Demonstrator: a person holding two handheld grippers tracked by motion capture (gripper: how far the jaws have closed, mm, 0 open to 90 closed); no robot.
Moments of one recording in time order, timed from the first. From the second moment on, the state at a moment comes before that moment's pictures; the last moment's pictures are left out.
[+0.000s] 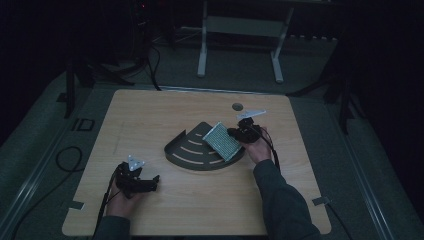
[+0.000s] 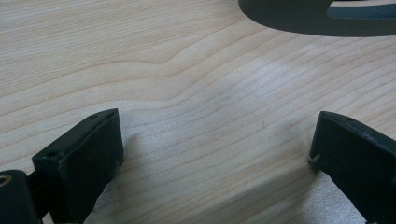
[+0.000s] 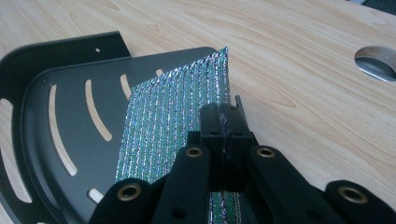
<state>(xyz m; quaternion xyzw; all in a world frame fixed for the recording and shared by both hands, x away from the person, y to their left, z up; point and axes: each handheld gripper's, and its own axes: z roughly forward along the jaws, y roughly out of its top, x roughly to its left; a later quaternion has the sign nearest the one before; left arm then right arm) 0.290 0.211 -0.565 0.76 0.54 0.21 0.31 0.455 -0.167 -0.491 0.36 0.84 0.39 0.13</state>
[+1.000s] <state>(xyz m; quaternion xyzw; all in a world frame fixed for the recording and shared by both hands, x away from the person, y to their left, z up) 0.291 0.211 -0.565 0.76 0.54 0.21 0.31 0.455 -0.176 -0.506 0.37 0.85 0.36 0.13</state>
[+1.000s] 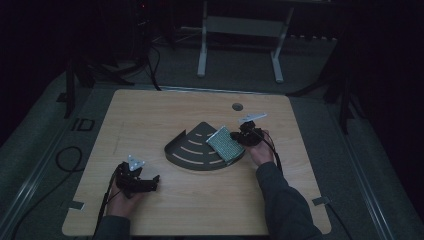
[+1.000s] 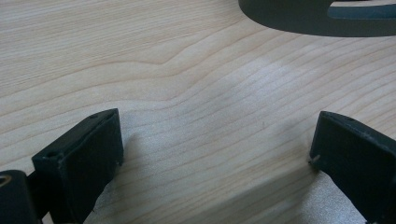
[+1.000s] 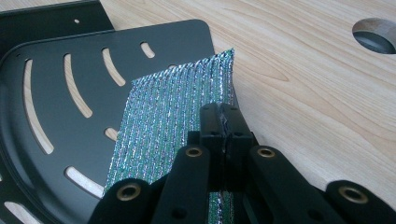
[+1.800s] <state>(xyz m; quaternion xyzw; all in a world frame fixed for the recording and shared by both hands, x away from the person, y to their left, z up) 0.290 0.210 -0.565 0.76 0.54 0.21 0.31 0.458 -0.173 -0.506 0.36 0.85 0.35 0.14</state>
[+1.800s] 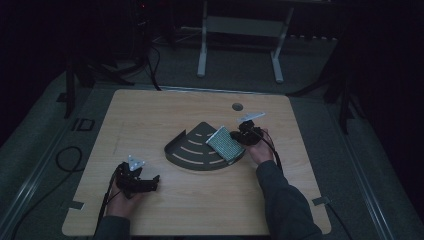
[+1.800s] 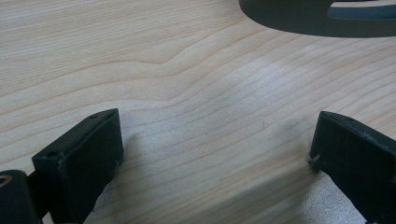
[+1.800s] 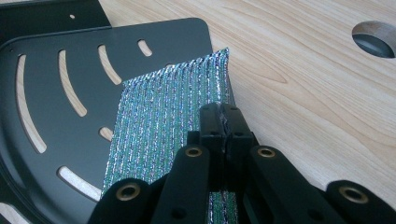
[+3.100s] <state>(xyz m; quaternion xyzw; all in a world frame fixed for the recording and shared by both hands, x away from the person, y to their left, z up) 0.291 0.210 -0.565 0.76 0.54 0.21 0.31 0.438 -0.187 -0.496 0.37 0.84 0.37 0.16</state>
